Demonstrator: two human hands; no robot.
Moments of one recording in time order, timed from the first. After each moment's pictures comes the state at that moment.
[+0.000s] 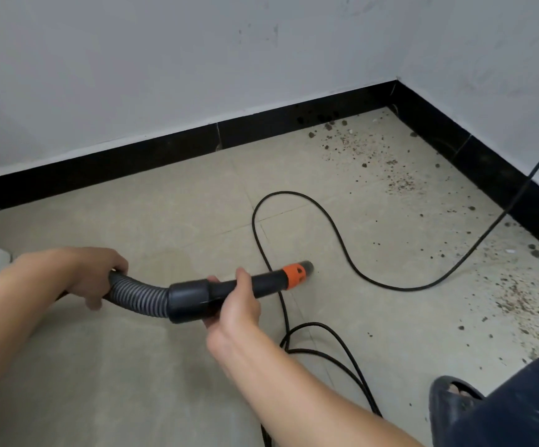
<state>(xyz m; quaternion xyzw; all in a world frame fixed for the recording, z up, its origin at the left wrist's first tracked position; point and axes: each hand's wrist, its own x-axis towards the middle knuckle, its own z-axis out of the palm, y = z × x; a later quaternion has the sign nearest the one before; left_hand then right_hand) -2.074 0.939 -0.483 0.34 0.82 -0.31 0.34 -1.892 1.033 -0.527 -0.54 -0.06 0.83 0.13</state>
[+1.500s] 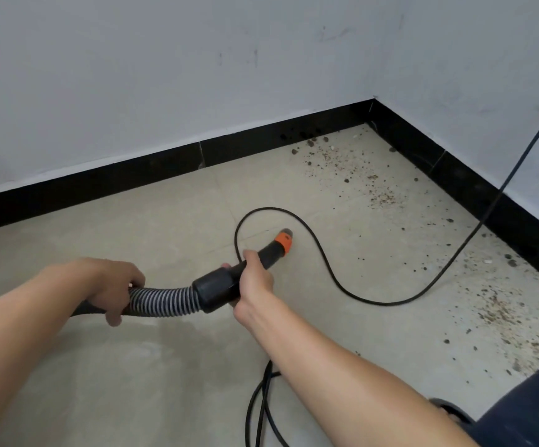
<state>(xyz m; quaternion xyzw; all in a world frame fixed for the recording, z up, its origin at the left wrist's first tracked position) -2.065 0.992 -0.487 0.38 0.80 -0.31 0.35 -1.916 1.115 -0.546 -0.55 -0.17 0.80 0.16</state>
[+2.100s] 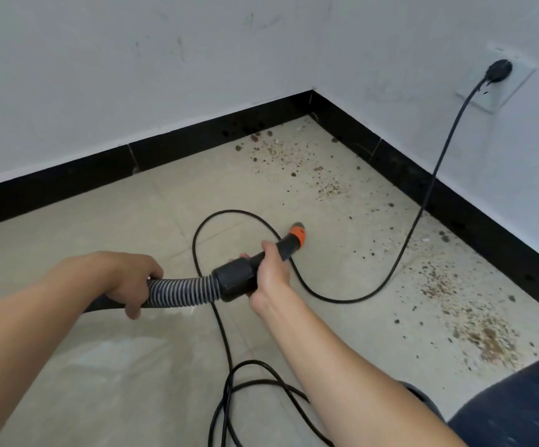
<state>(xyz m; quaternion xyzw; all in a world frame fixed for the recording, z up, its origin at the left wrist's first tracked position) -2.027 1.100 -0.498 0.48 0.75 -0.29 0.35 -1.861 1.192 -0.547 -0.57 -0.13 0.77 0.27</state>
